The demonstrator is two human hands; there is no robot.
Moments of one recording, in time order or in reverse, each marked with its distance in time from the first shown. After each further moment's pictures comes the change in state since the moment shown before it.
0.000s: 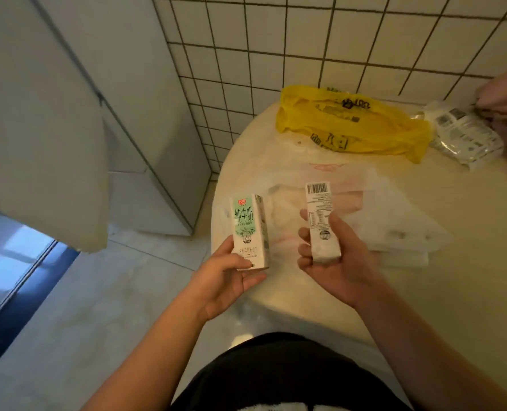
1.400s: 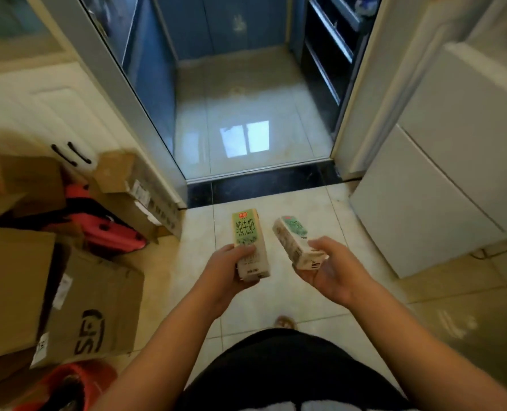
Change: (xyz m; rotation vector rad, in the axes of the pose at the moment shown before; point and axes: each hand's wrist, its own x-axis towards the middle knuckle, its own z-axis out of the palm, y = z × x) left_hand -0.408 0.108 -0.466 -0.421 1.089 0.434; right_hand 0.147 0.536 0.447 -0.732 -0.208 0.807
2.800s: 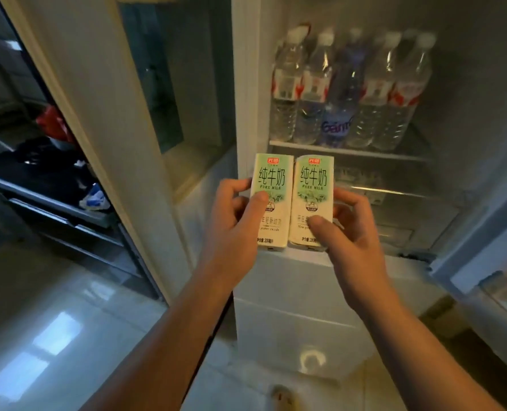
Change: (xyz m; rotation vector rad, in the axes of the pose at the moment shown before) left_hand 0.286 0.407 0.523 0.453 -1.059 0.852; right_hand 0.053 -0.521 0.016 -0.095 0.778 -1.411
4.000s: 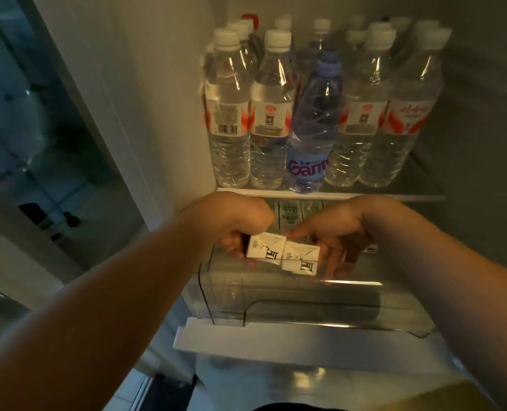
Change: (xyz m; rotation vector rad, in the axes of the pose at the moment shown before) left_hand 0.278 -0.063 0.121 0.920 -0.818 -0.819; right_hand 0.297 0.046 -0.081 -0.771 -0.773 1.149
